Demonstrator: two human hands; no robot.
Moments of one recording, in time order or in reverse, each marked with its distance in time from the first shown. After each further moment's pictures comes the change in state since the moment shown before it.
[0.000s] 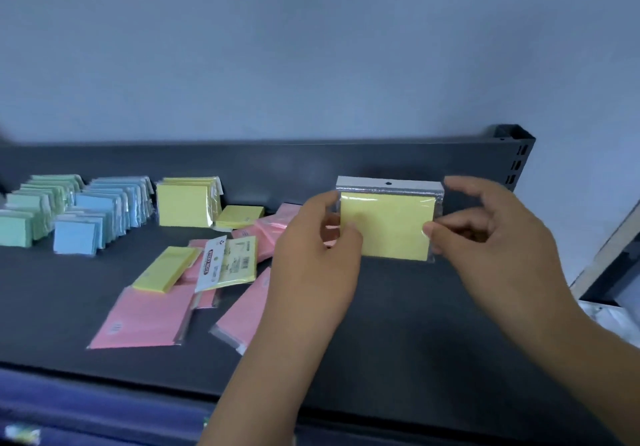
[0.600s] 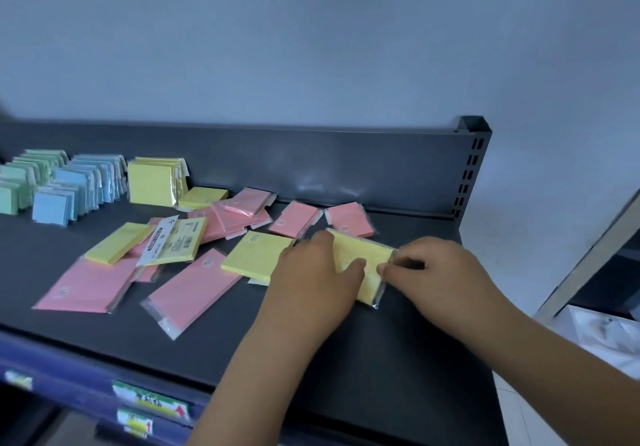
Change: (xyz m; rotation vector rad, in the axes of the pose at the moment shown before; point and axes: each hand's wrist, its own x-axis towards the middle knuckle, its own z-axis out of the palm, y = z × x) left_hand -0.014 -0.008 0.091 0.724 -0.162 -0.168; right_hand 0.031 0.076 -0.034 -0.347 -0.419 -0.008
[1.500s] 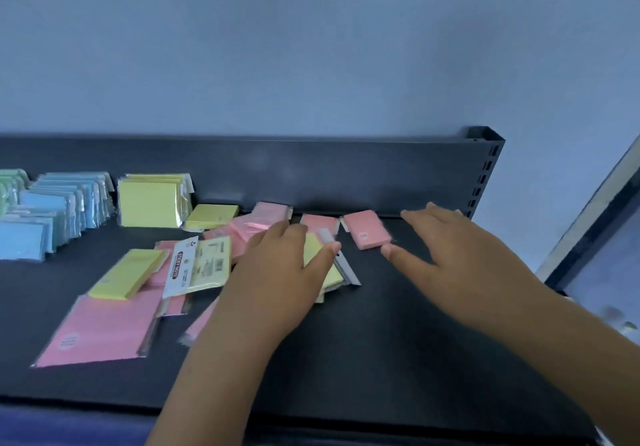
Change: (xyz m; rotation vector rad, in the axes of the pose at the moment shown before) left_hand 0.039 -0.100 -0.073 0.100 0.005 0.263; right_hand -0.013 -0.090 0.018 -0.482 0.049 -0.015
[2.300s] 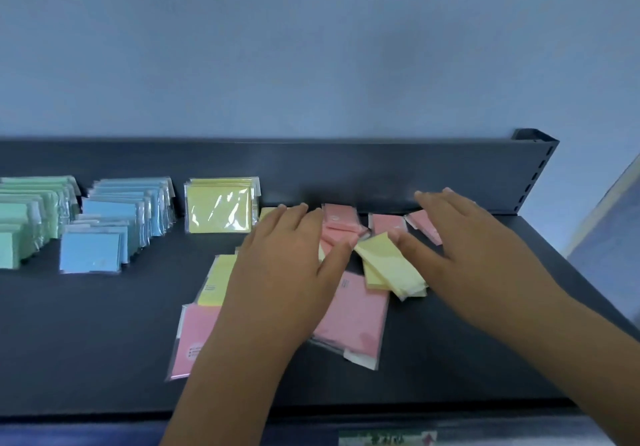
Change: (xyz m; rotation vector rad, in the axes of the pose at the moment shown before) left_hand -0.009 -0.112 -0.076 0.117 0.121 0.247; right_hand 0.001 -0.143 0.017 -0.012 0.149 0.110
